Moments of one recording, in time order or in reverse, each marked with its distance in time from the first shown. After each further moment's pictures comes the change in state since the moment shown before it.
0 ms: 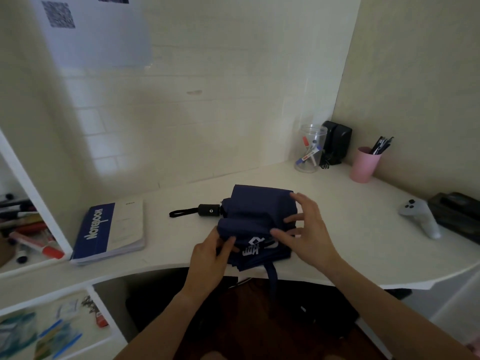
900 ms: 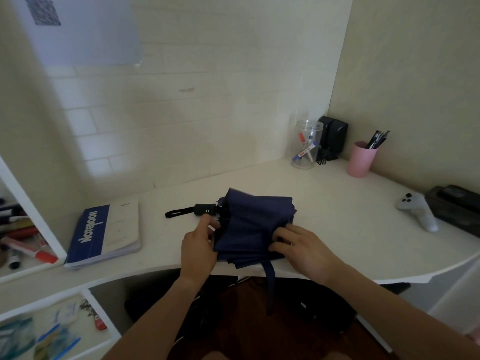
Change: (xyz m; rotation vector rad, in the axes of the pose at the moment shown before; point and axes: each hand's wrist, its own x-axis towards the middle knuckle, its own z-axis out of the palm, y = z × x) left_hand 0.019 -0.014 -0.005 0.277 0.094 0.017; right_hand -0.017 0.036 -0.003 -0.720 -0.275 -0.737
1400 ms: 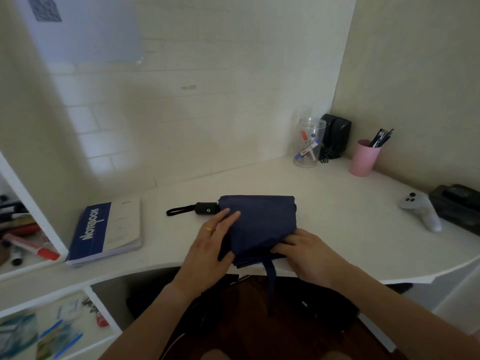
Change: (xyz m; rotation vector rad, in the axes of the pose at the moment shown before) left_hand -0.014 0.007 -0.013 0.059 -0.250 0.303; right_hand -0.006 -0.009 -0.010 0.142 -0.173 0.109
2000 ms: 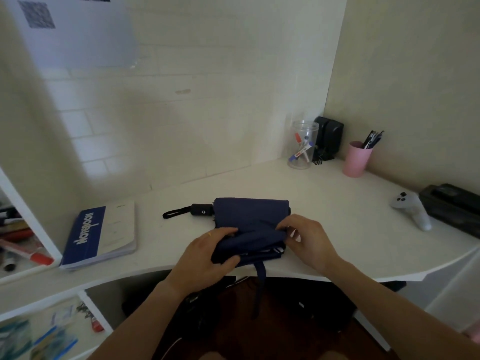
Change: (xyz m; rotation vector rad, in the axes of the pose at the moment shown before) left_hand 0.005 0.001 -0.005 -0.082 -0.085 -0.011; right_hand 0.008 0.021 -0.002 0.360 0.287 0.360
